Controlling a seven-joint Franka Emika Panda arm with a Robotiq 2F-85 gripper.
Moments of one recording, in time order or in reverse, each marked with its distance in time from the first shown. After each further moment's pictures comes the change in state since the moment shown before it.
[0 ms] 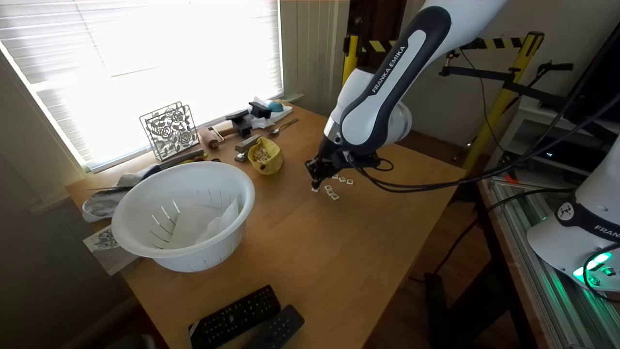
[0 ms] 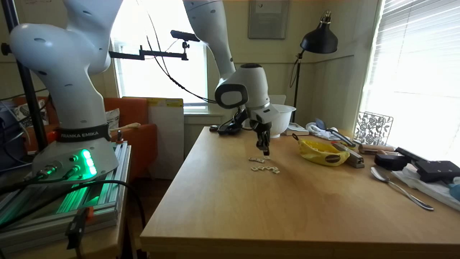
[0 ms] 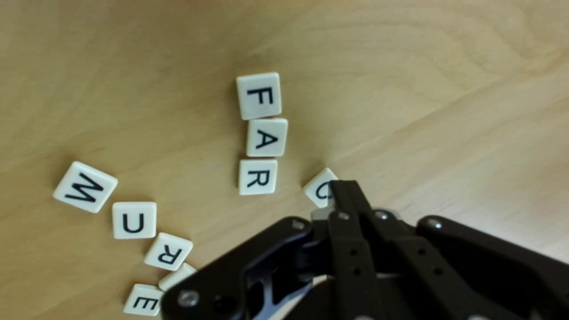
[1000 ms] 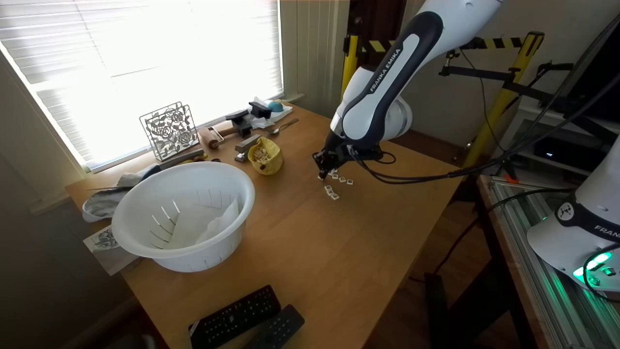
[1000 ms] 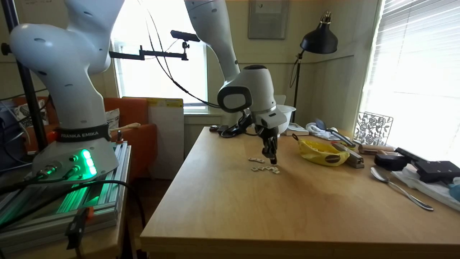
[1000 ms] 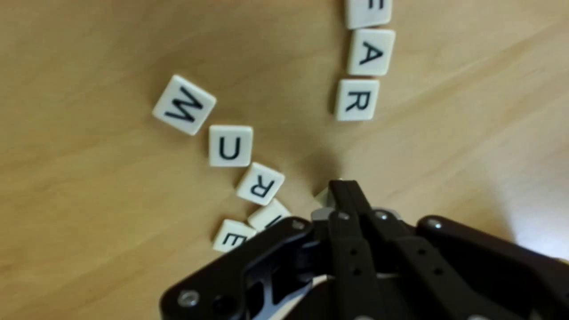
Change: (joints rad) arm 0.000 0.017 -0.089 0.019 0.000 0.004 -0.020
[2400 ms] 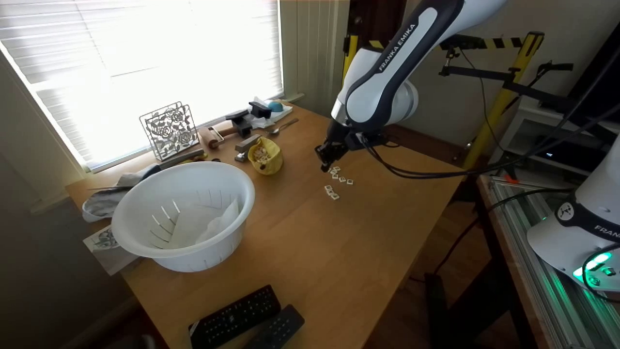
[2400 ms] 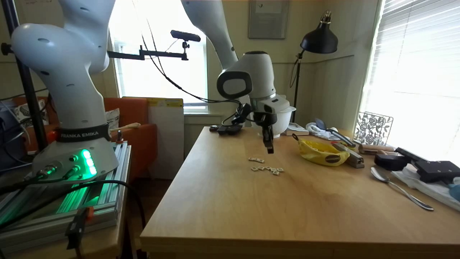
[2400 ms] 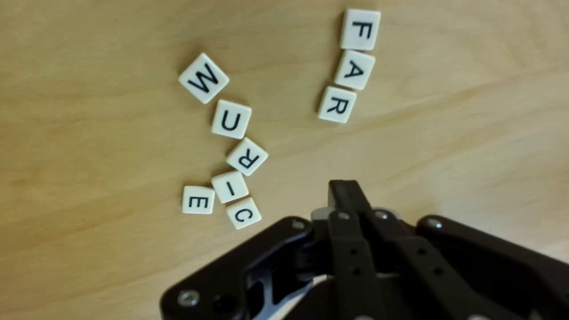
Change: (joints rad) arm 0.051 -0.122 -0.040 -0.042 -0.004 -0.123 -0.177
